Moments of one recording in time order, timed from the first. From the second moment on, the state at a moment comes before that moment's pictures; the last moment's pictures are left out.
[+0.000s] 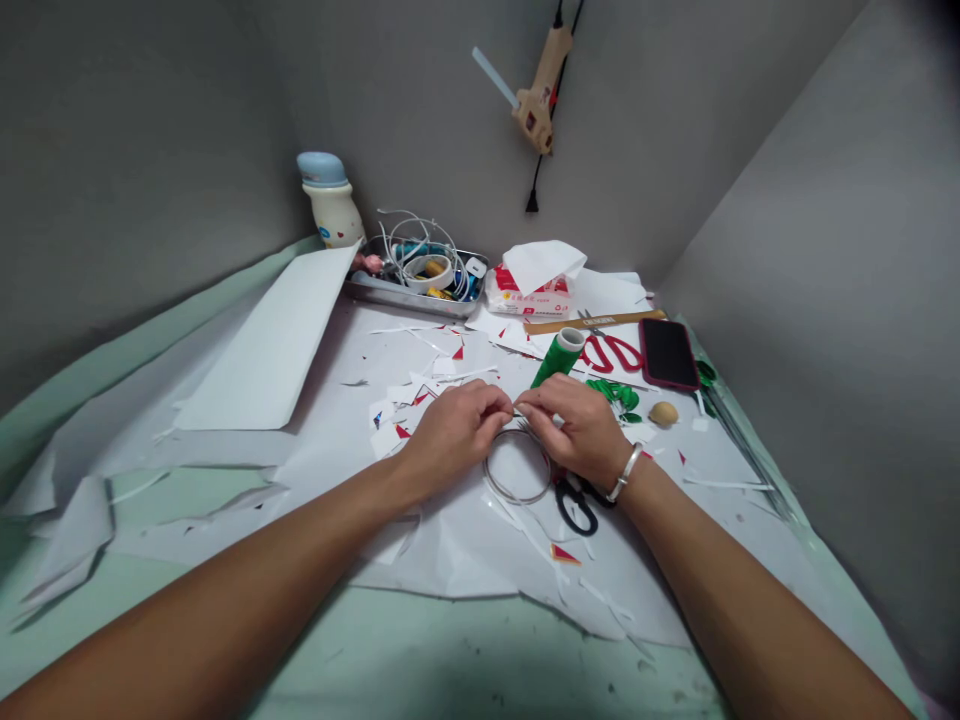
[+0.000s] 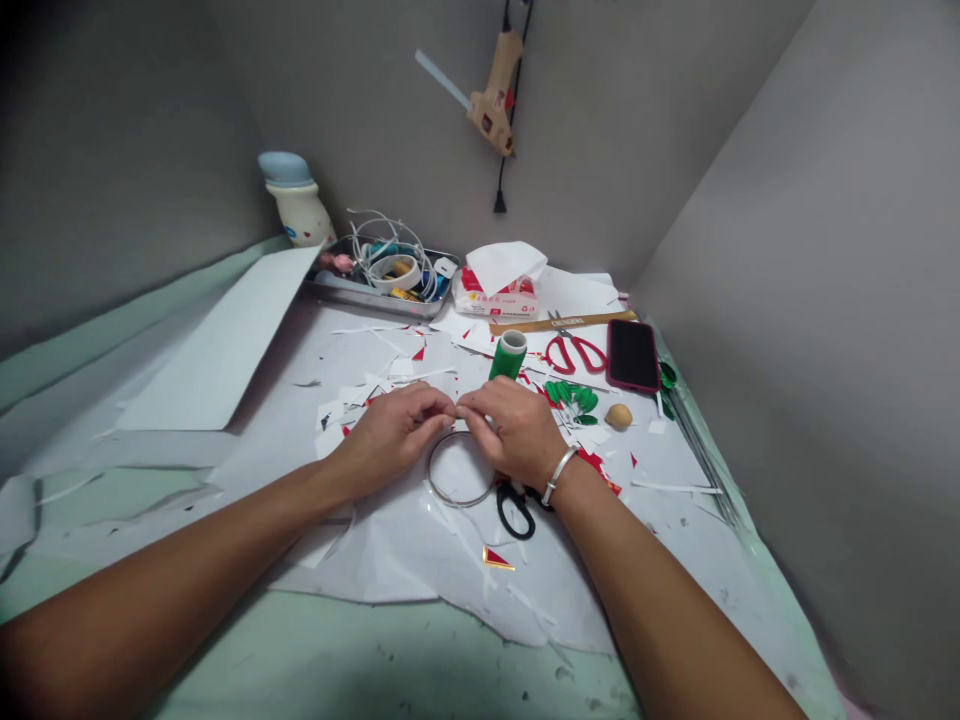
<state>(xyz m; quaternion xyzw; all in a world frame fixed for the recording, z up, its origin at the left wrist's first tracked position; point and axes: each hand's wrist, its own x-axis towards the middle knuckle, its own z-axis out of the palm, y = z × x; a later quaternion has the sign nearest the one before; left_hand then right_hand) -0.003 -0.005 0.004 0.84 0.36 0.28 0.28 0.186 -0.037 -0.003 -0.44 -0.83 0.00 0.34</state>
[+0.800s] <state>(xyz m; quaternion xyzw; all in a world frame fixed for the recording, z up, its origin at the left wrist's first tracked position) -0.003 -0.007 0.008 0.81 0.33 0.32 0.35 0.192 -0.031 -0.009 -0.46 -0.83 0.05 0.31</state>
